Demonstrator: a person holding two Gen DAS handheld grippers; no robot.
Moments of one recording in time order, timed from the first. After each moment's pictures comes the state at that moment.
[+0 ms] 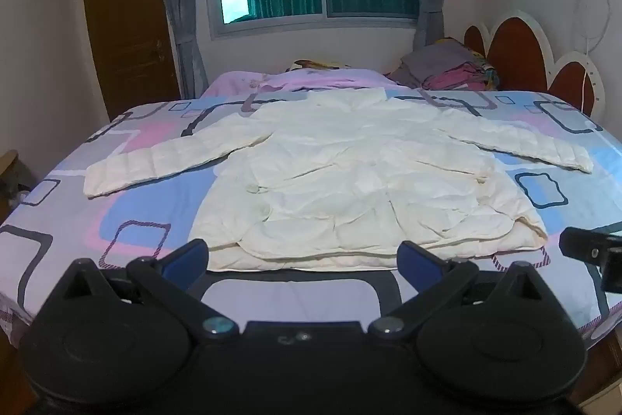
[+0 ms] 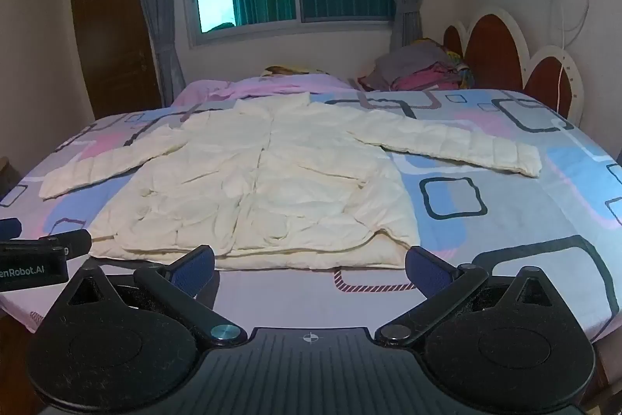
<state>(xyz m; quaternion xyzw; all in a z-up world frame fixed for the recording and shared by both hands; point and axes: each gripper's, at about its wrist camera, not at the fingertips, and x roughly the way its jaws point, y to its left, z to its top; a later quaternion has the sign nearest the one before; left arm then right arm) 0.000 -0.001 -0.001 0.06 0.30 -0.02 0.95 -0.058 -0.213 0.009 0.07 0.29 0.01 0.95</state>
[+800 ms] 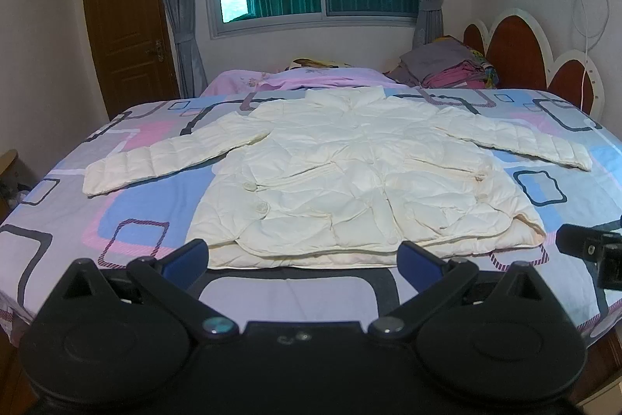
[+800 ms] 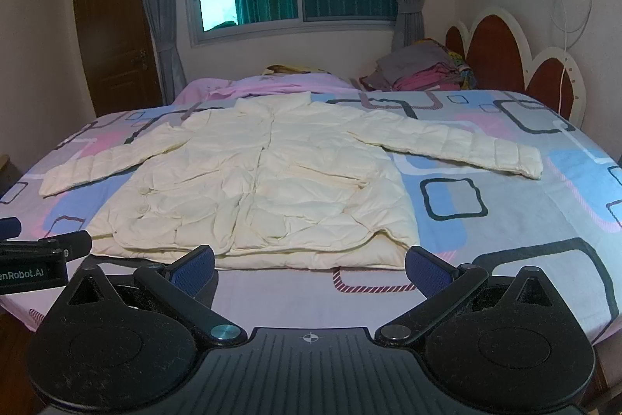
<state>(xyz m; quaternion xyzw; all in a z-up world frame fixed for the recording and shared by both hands) -0.001 -0.003 0.000 0.06 0.29 -0.02 0.95 -0.058 -0.214 0.008 0.07 0.29 0.01 0.95</state>
